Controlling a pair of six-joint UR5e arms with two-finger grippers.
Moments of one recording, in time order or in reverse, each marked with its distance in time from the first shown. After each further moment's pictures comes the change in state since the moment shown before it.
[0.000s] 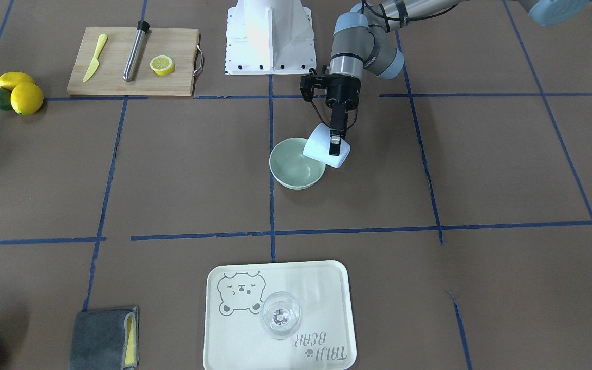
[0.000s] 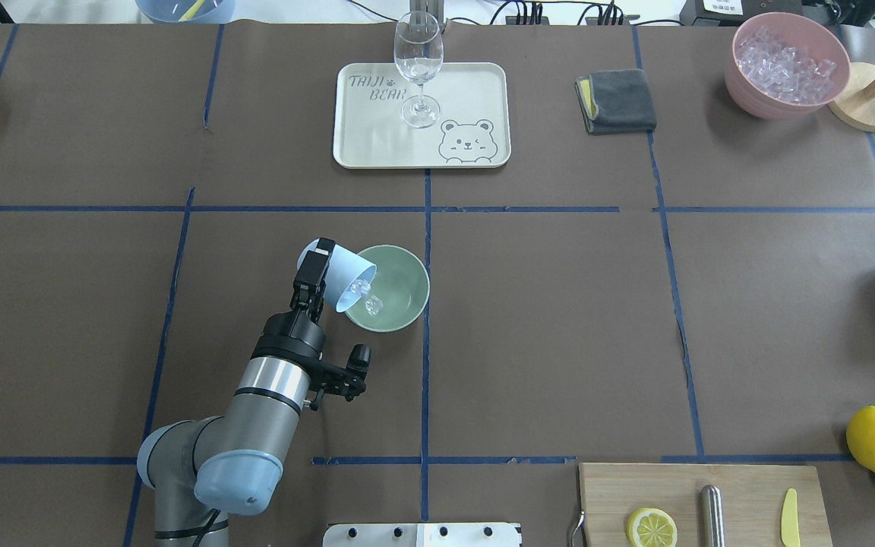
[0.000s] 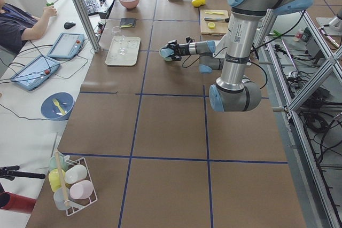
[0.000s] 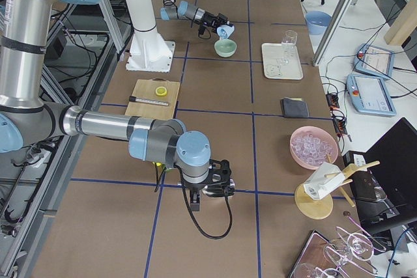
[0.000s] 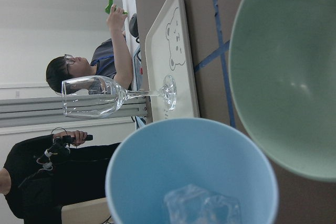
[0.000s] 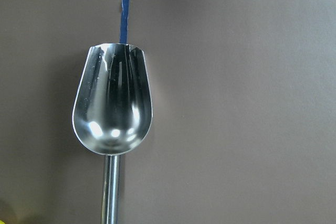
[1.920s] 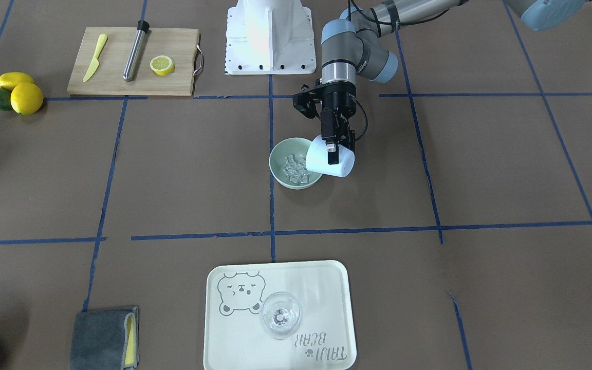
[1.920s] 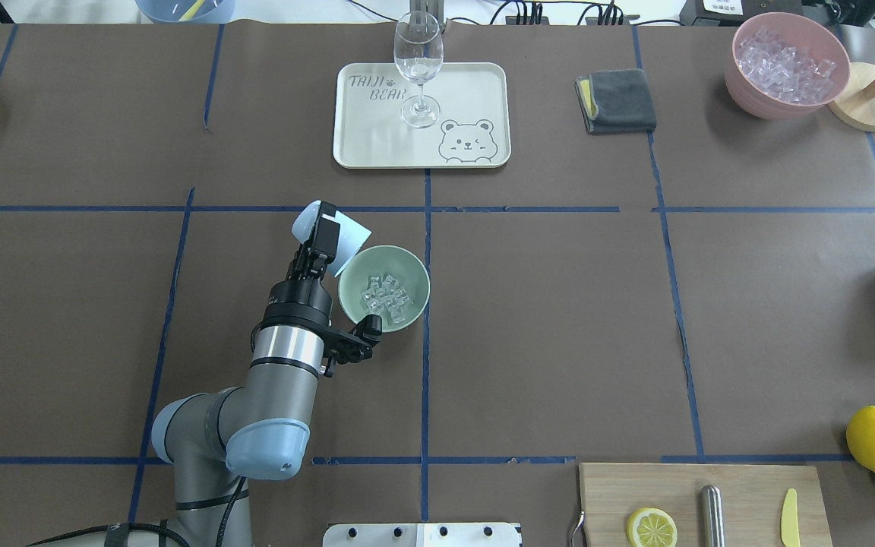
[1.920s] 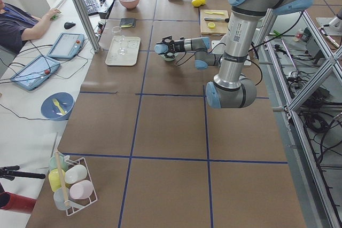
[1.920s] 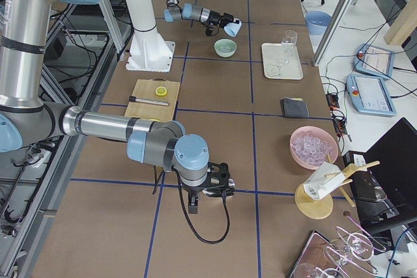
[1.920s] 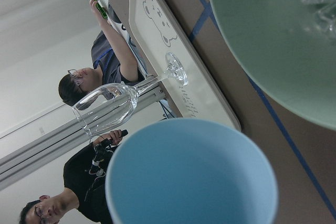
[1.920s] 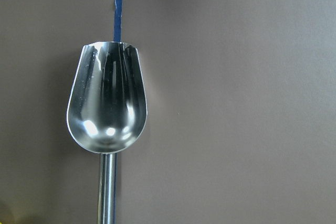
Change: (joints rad) left arm -0.056 -0.057 0.020 0.109 0.079 0.197; right arm 0.011 -0.002 -0.010 0.000 0.003 0.000
